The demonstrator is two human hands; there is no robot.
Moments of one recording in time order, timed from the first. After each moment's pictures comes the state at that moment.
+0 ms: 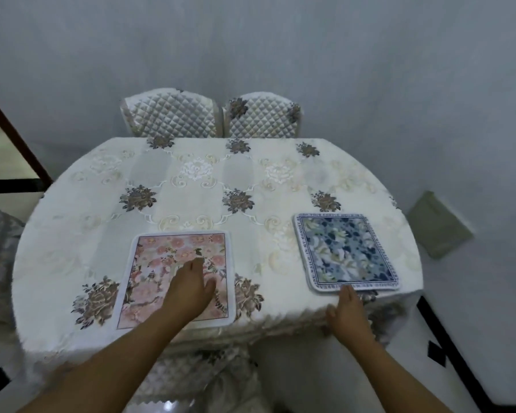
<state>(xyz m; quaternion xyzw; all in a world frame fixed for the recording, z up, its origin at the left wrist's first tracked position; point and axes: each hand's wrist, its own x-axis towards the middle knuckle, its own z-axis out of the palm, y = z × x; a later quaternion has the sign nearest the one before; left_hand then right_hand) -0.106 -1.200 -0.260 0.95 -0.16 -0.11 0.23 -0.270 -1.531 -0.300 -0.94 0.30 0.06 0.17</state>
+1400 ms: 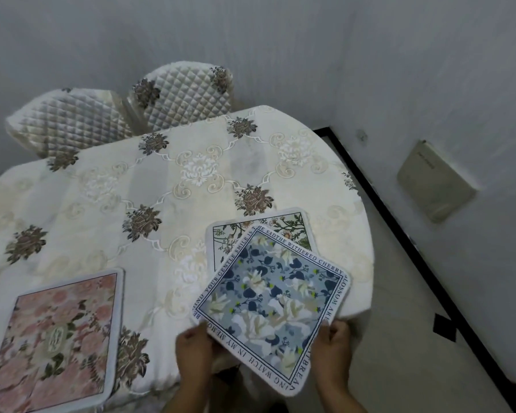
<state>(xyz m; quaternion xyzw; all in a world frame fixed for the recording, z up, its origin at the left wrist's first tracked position) -0.176 -1.521 -0.342 0.75 0.33 -0.20 0.54 -0.277 -1.734 -0.343 -0.61 0.59 -0.11 0.52</state>
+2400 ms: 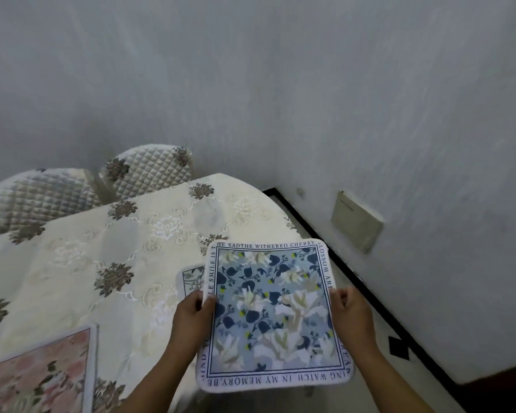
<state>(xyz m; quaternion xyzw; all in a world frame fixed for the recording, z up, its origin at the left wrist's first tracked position) -0.174 -1.578 -0.169 0.85 -0.09 -0.16 0.49 -0.349 -1.816 -0.180 -0.76 0.46 -0.21 0.40</state>
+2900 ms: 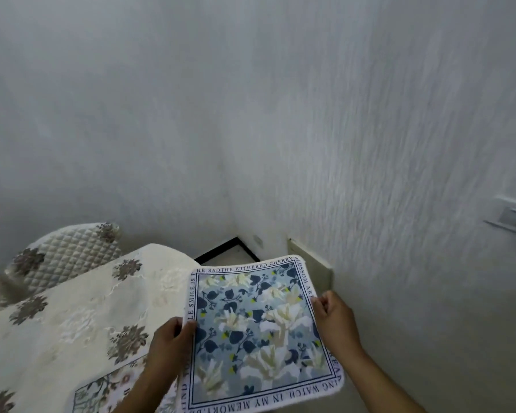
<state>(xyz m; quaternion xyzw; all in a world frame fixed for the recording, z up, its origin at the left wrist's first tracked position) -0.197 -1.861 -0.104 0.88 -0.13 -0.13 0.44 -0.380 -2.100 -0.137 -0.76 0.43 -0.25 0.42</state>
